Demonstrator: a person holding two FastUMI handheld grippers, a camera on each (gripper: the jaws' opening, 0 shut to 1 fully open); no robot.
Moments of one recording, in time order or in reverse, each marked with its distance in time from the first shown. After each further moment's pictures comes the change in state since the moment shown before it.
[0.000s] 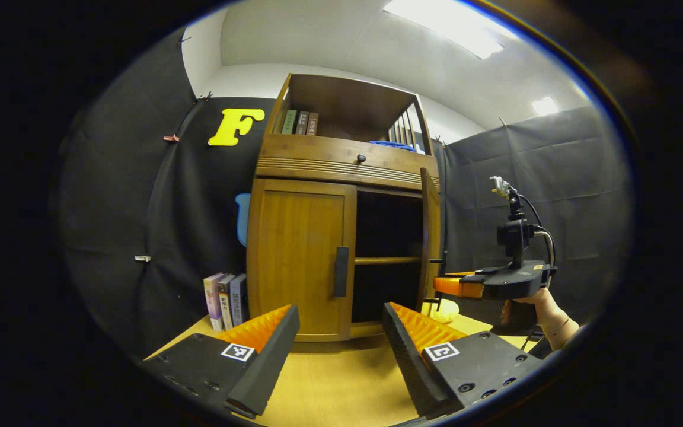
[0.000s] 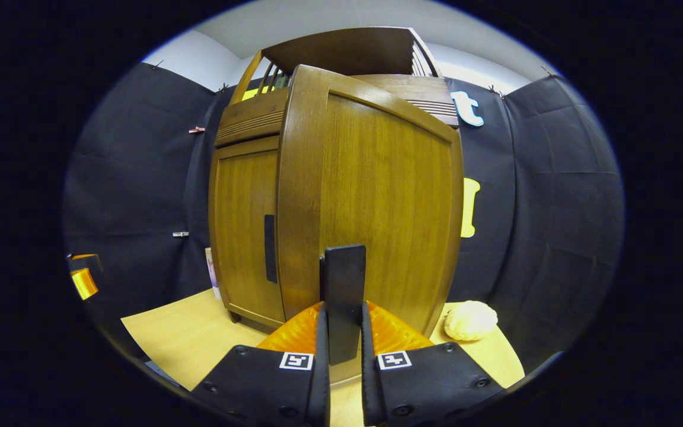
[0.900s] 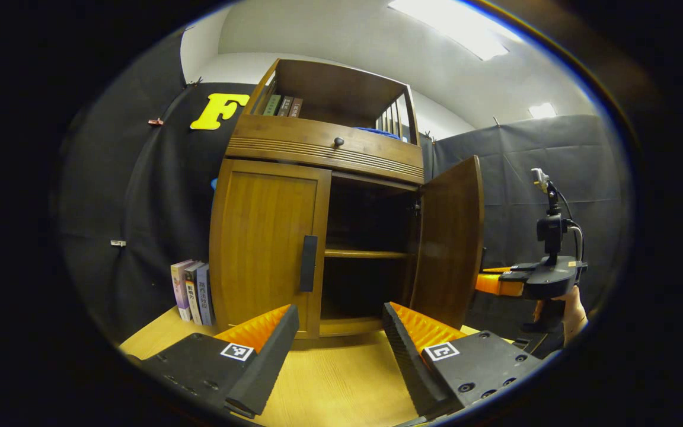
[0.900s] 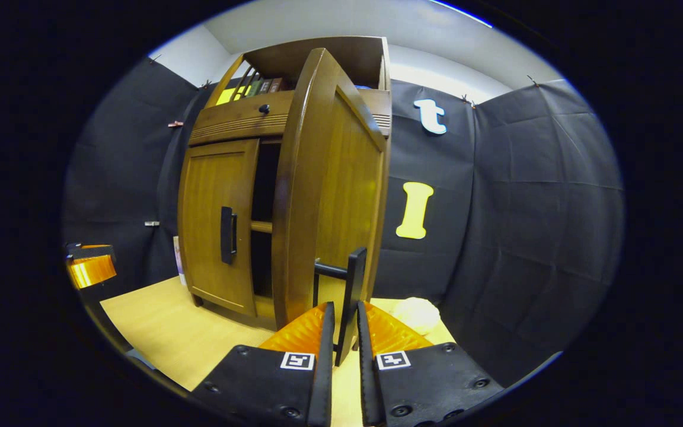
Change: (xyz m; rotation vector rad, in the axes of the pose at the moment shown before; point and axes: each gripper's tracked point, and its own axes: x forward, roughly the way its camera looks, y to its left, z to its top) left arm 0.047 -0.050 -0.023 -0.033 0.043 -0.064; right arm -0.072 -0.098 0.005 -0.043 -0.024 -0.165
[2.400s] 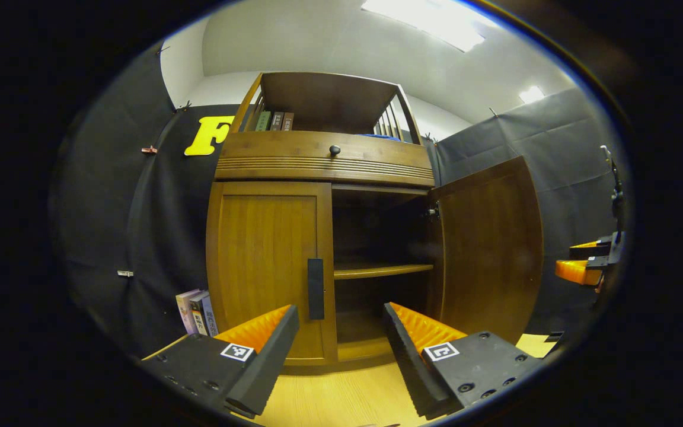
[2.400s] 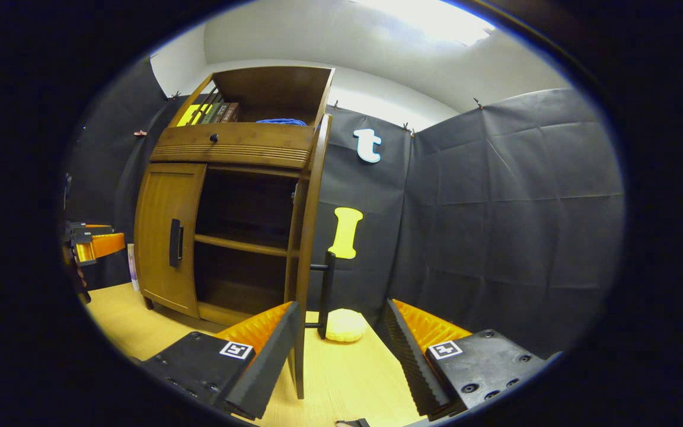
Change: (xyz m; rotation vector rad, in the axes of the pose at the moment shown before) left arm 0.073 0.015 0.011 0.104 -0.091 0.068; right arm -0.088 -0.083 0.011 -0.043 -0.150 -0.262
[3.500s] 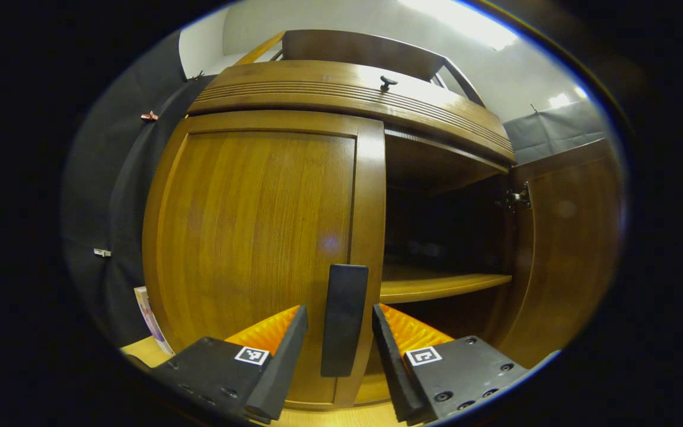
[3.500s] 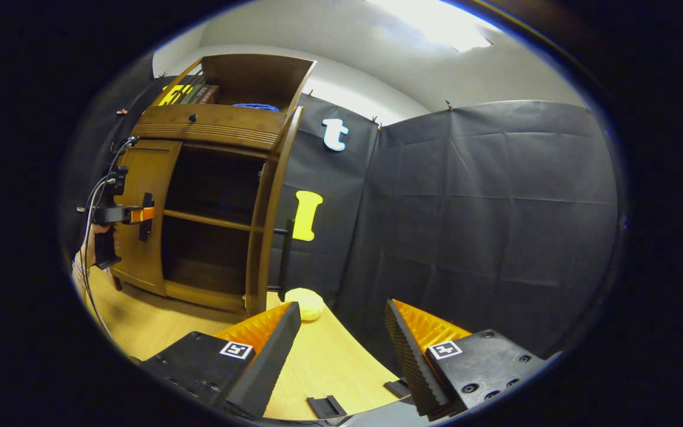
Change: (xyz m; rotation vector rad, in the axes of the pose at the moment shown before) left arm 0.197 0.060 -0.044 -0.069 0.040 0.080; right arm -0.044 -0.053 -0.023 -0.058 0.052 -0.222
